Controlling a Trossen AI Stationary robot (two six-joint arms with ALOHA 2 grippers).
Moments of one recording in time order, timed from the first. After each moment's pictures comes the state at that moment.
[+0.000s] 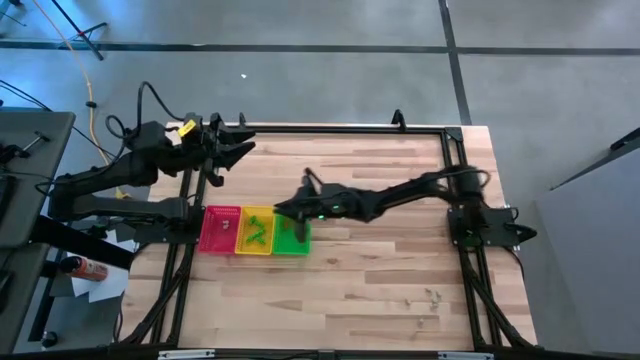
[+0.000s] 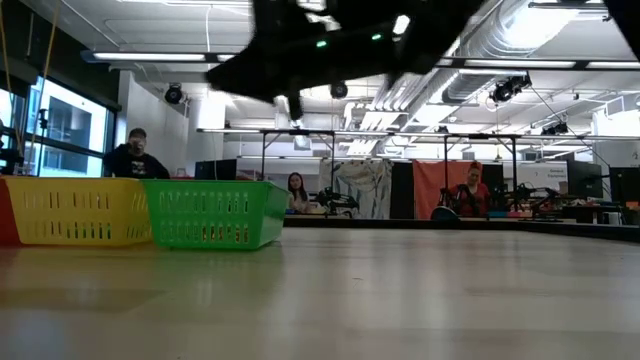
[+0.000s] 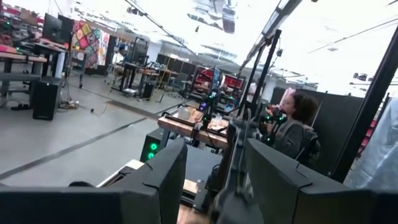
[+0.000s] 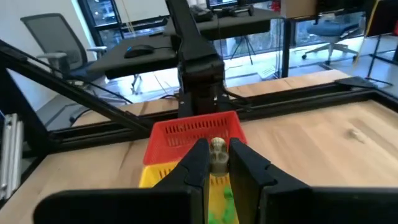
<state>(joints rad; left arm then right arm) 0.21 0.73 0.91 0.02 0.00 -0.29 0.03 2.02 1.26 0.63 0.05 0.16</state>
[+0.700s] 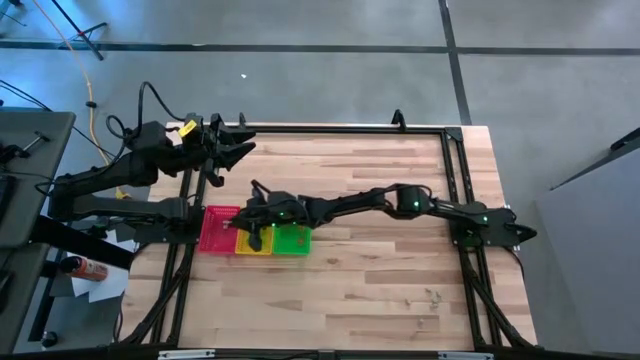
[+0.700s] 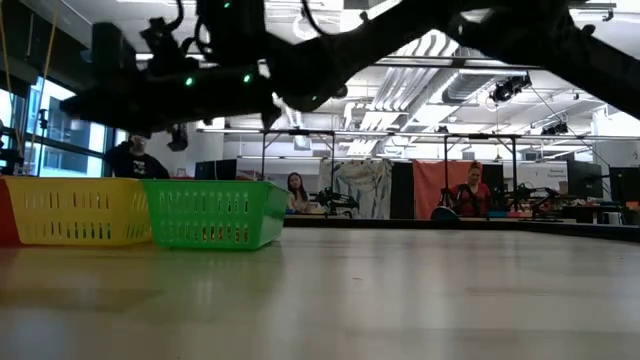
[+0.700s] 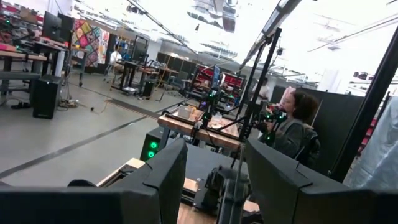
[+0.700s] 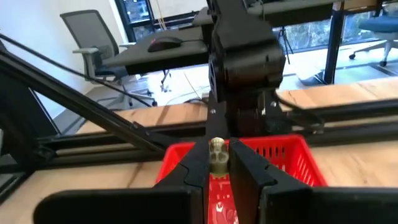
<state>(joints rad) 0.21 0.73 0.91 0.01 0.00 -0.29 0.02 2.61 2.10 0.39 -0.10 0.16</state>
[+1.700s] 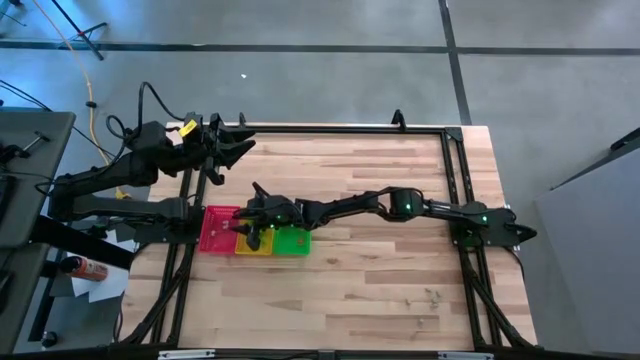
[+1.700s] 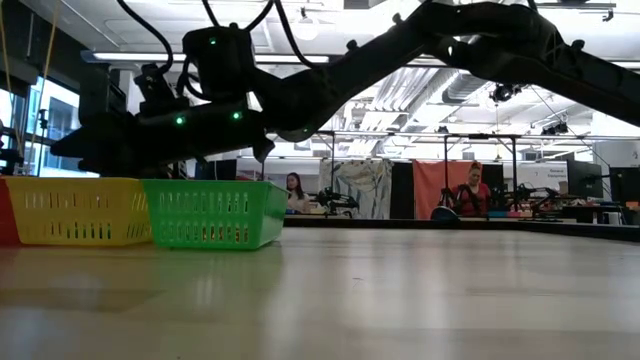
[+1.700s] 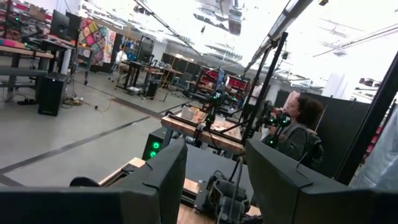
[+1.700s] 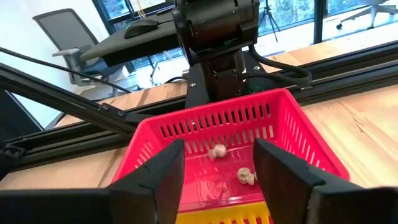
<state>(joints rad) 0.21 0.73 0.91 0.01 -0.03 -0.31 0.01 2.71 2.17 0.38 -0.06 0.26</state>
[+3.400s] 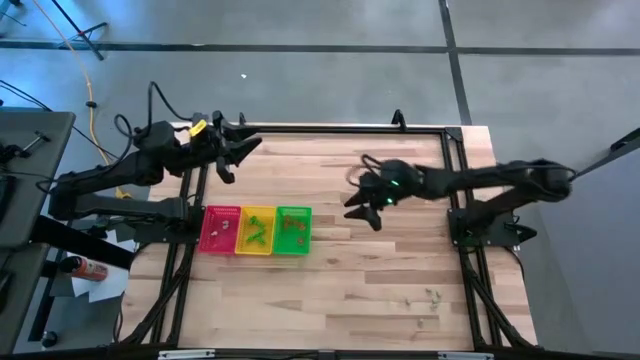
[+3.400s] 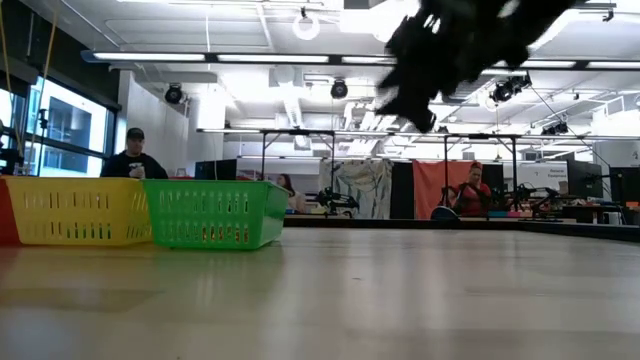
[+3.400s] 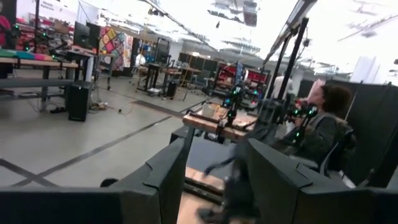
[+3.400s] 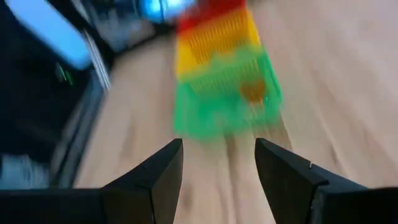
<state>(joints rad) 0.21 0.77 0.91 0.02 -0.10 -0.21 -0.14 1.33 0.74 0.09 -0.33 0.32</state>
